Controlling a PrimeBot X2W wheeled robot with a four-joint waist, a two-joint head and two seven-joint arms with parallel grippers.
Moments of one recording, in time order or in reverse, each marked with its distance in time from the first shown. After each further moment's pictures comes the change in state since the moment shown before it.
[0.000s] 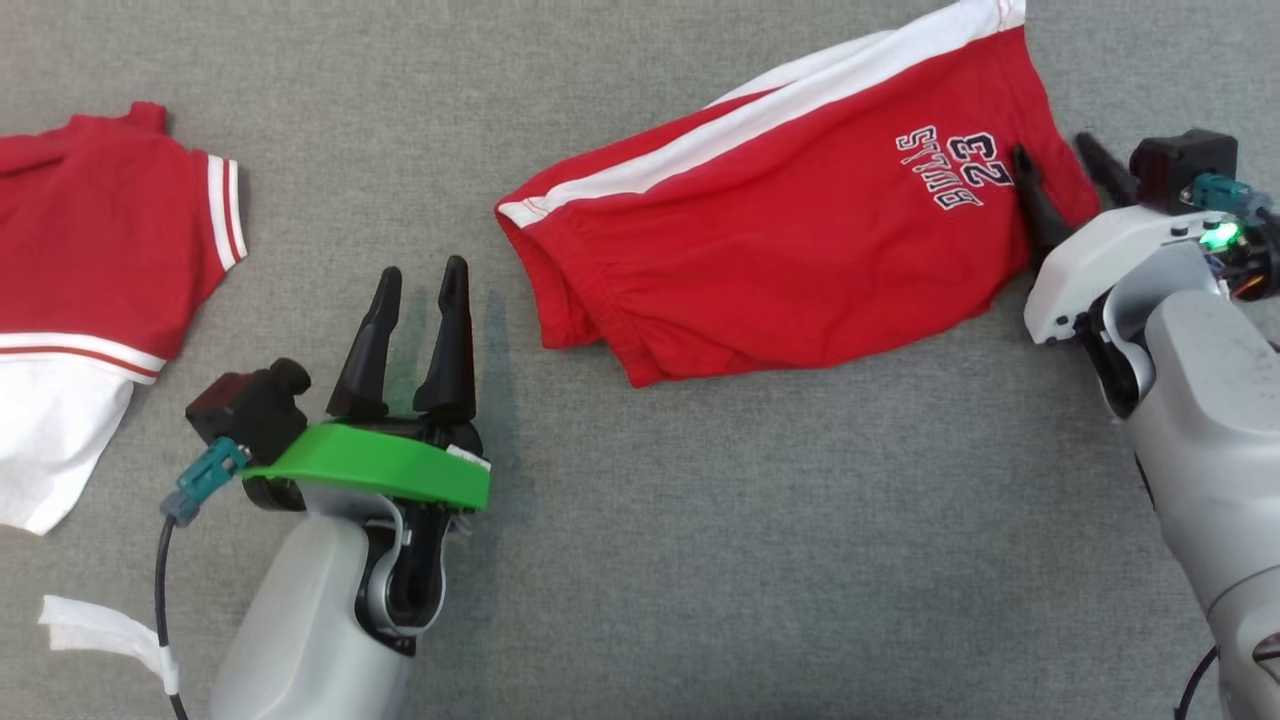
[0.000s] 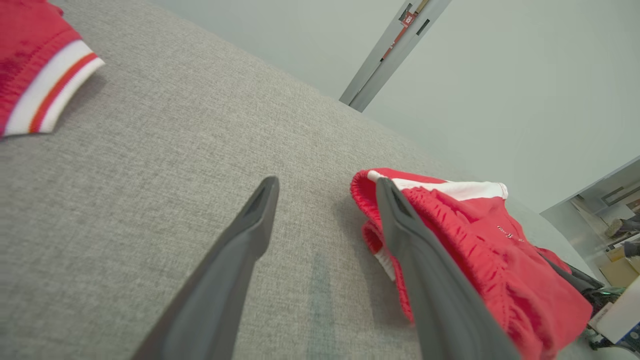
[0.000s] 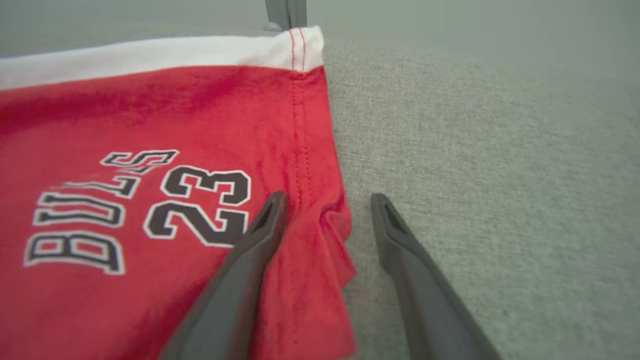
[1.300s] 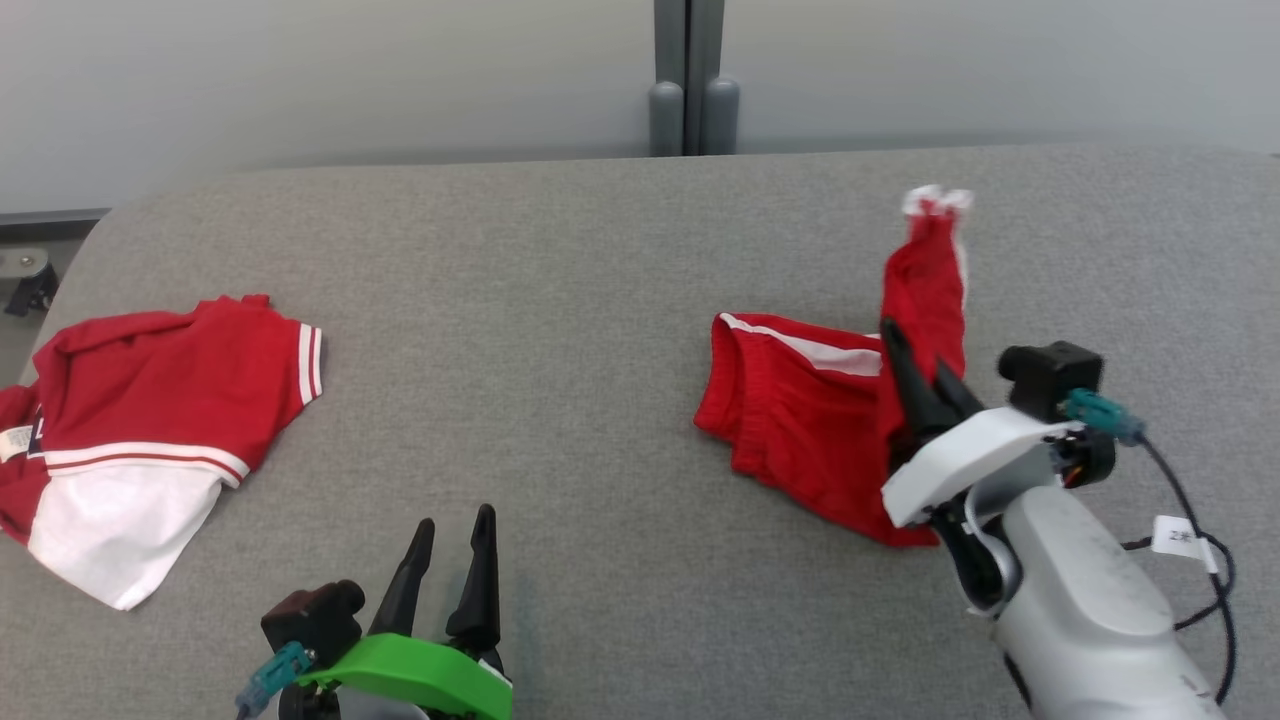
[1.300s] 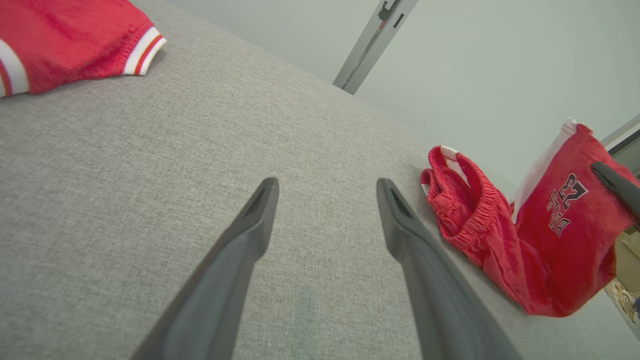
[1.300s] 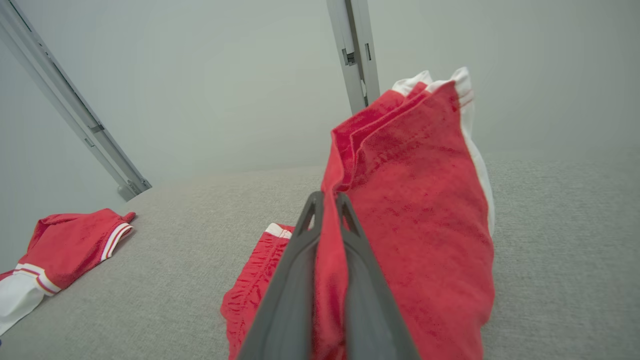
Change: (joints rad) left arm 0.312 -0.035 0.014 0.086 0.072 0.000 0.000; right arm 0.386 0.138 0.072 -0.348 0.238 0.000 -0.081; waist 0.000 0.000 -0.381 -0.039
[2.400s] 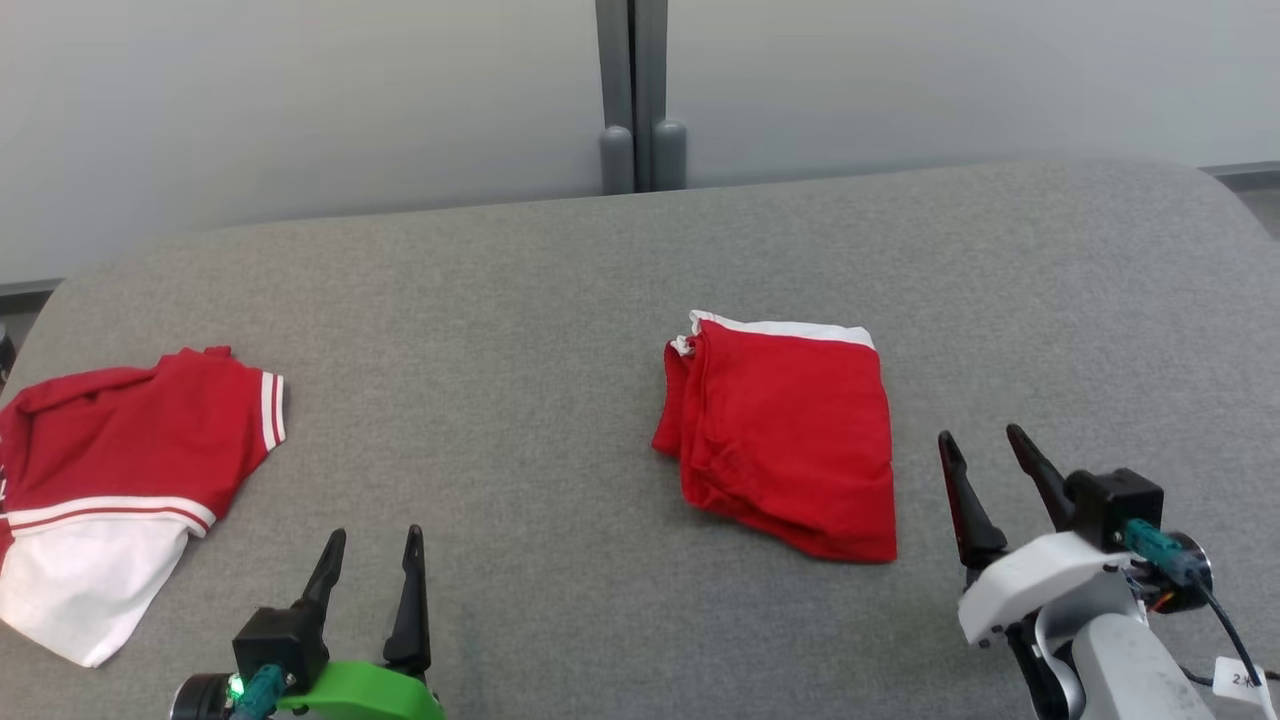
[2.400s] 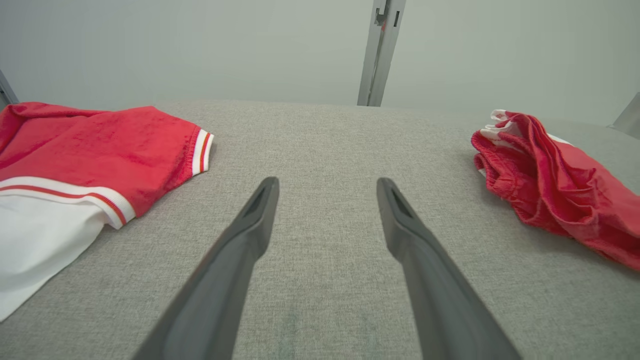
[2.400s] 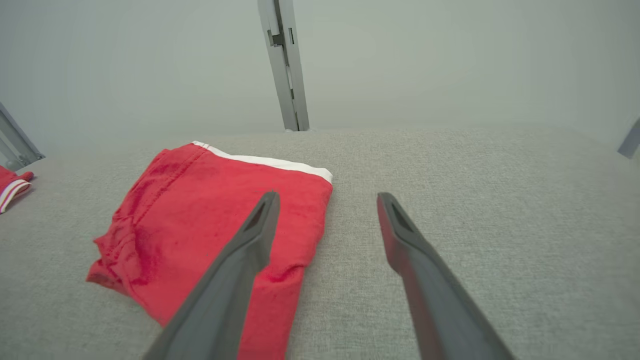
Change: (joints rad) left arm 0.054 -0.004 0.207 -0.035 0.459 0.009 0.000; right arm 0.249 0.039 -0.219 -0.131 -0.292 0.000 0.000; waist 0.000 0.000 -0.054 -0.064
